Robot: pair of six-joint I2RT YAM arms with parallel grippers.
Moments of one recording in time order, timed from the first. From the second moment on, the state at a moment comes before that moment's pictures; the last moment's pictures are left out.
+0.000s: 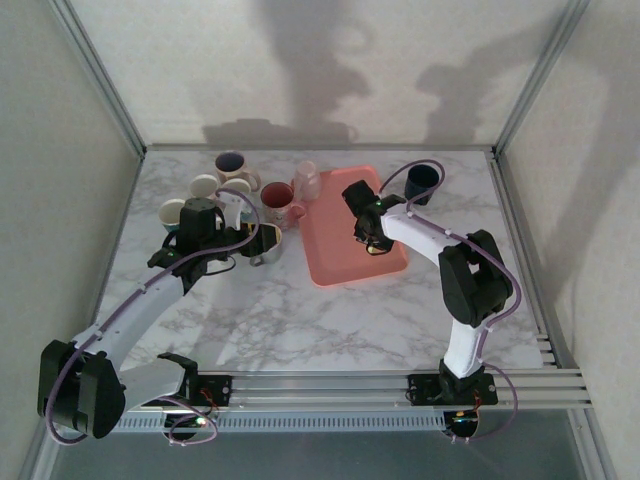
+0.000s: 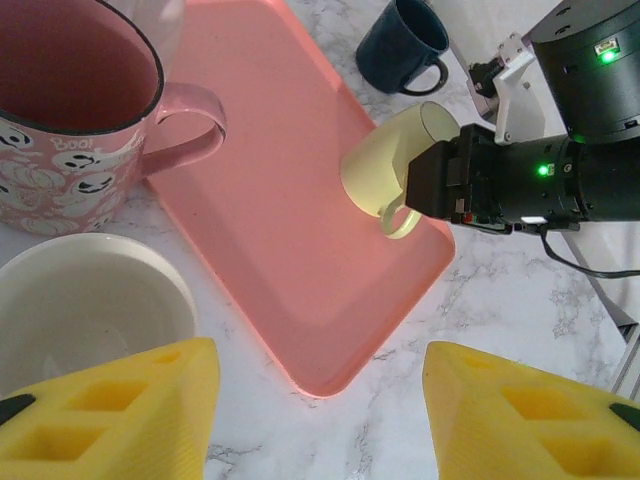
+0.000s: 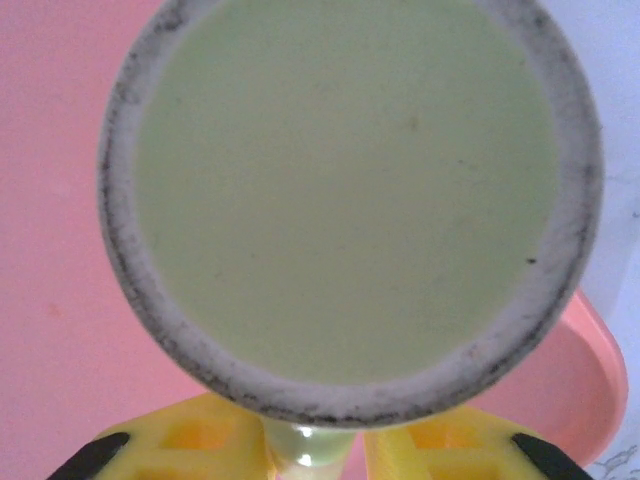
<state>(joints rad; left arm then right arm) -0.27 1.14 0.79 -0.18 0.51 -0.35 0.58 1.85 1.35 -0.76 0.33 0.89</state>
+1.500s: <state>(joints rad) -0.35 1.04 0.56 0.41 0.53 -1.10 0.53 1.36 1.13 -0.25 -0.24 0.82</state>
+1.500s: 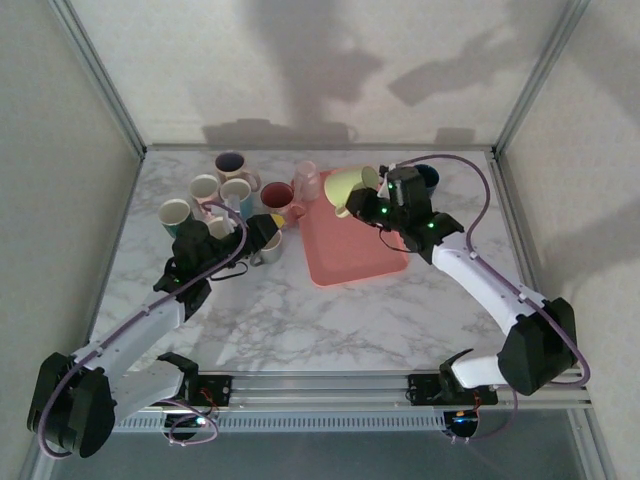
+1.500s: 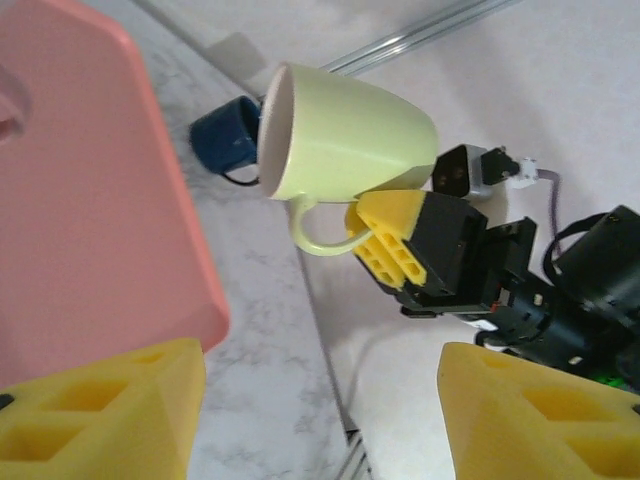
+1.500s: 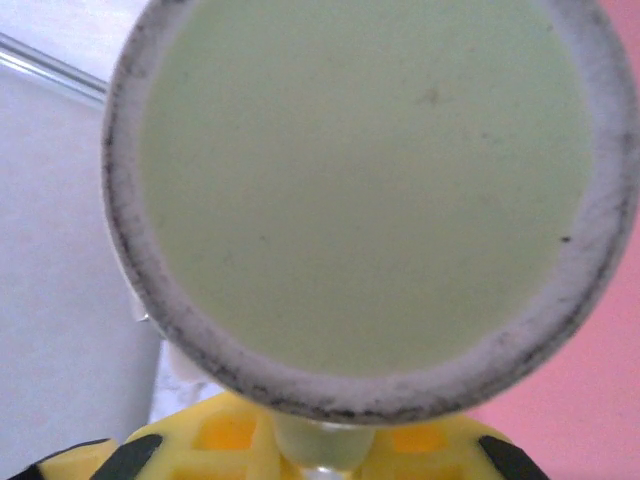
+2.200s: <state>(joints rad) -0.42 1.10 0.54 0.79 0.52 -1.35 0.54 1.31 1.13 0.05 -0.51 0.98</state>
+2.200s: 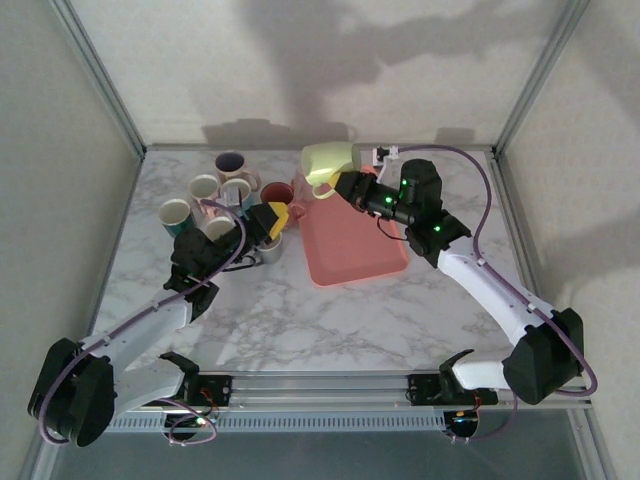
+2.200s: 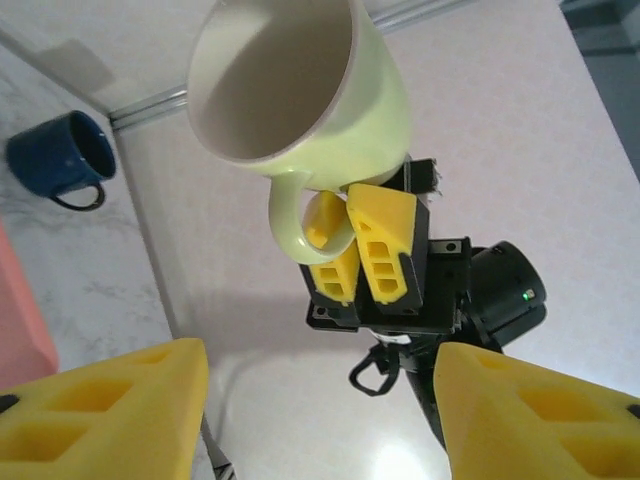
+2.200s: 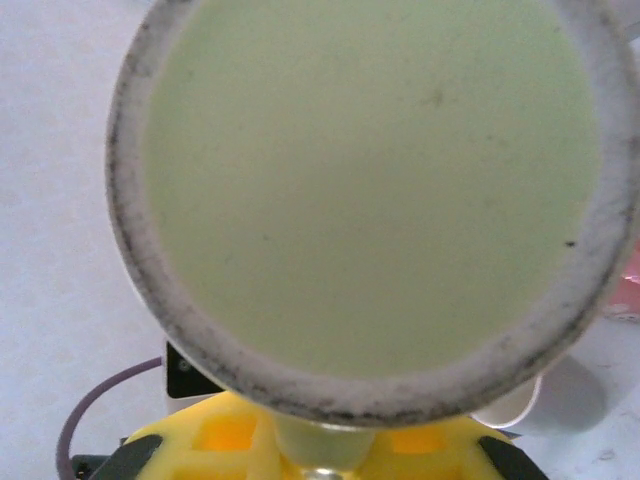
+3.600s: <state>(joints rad) -0.51 1.36 0.59 1.19 0.47 -1.50 0.64 1.32 1.16 0.02 -0.56 0.92</state>
